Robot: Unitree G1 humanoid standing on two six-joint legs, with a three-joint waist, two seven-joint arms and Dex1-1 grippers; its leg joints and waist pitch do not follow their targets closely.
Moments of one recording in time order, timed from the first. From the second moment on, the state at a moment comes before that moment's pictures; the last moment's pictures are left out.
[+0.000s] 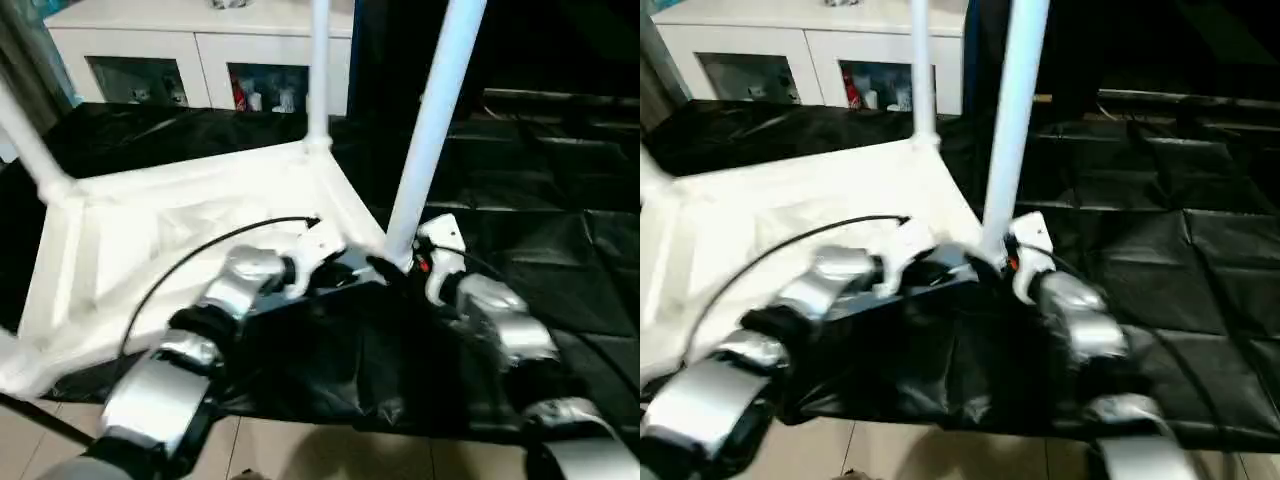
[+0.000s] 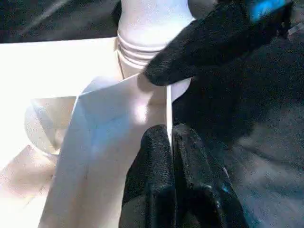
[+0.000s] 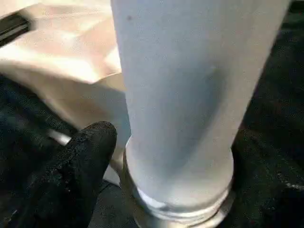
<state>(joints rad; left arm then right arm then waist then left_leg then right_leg) -0.81 0.15 -0.20 1.06 0.12 -0.14 -1.03 -0.52 -0.25 0.05 0.69 0.12 0.04 0.79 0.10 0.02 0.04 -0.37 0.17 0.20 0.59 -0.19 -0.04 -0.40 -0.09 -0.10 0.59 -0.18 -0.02</state>
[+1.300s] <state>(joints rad) -0.84 0.05 -0.20 1.08 0.14 -0.06 -0.79 -0.57 -0.12 -0.06 0.74 0.14 0.06 0.41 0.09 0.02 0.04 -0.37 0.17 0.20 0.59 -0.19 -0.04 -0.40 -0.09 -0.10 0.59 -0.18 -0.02</state>
